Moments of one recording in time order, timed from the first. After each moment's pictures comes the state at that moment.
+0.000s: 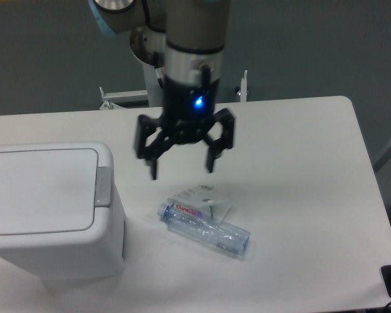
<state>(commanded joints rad) 2.32 -1.78 -1.38 -1.20 1.20 -0.04</state>
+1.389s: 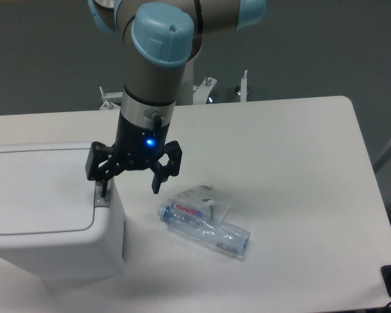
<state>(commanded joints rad) 2.26 -1.80 -1.43 -1.20 1.23 -0.03</state>
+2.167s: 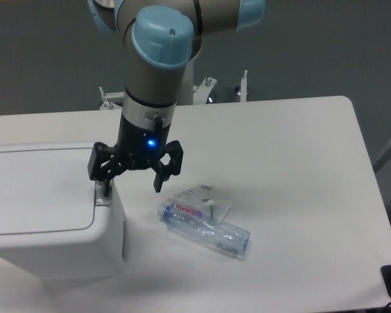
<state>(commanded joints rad) 2.26 -1.79 -1.45 -1.19 1.23 -0.03</state>
